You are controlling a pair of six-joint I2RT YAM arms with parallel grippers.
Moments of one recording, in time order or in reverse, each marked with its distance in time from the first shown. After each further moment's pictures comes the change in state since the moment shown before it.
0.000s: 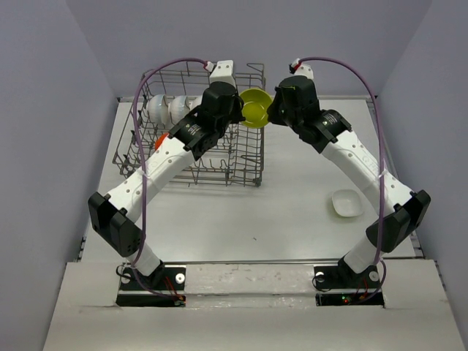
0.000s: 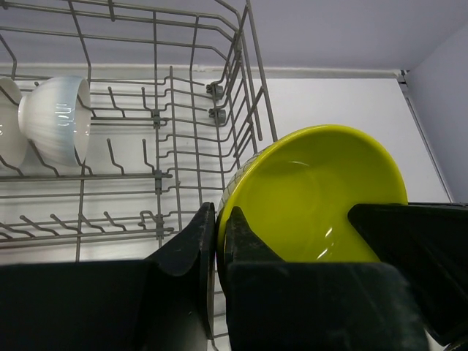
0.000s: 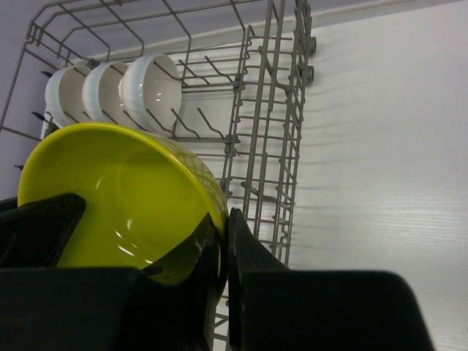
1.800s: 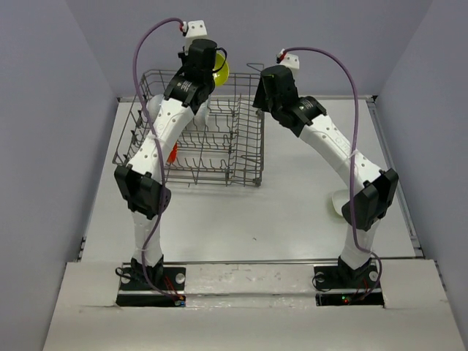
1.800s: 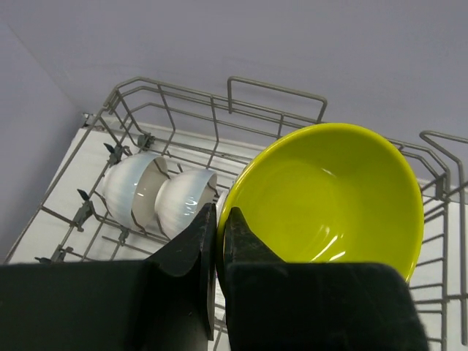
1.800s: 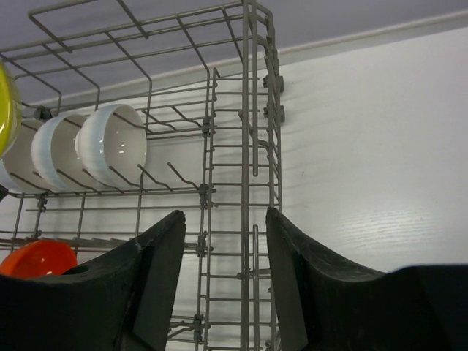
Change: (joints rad) left arm 0.250 0.348 0.536 -0.178 -0.248 0.198; right arm 0.002 0.254 0.241 -0.006 0.157 -0.032
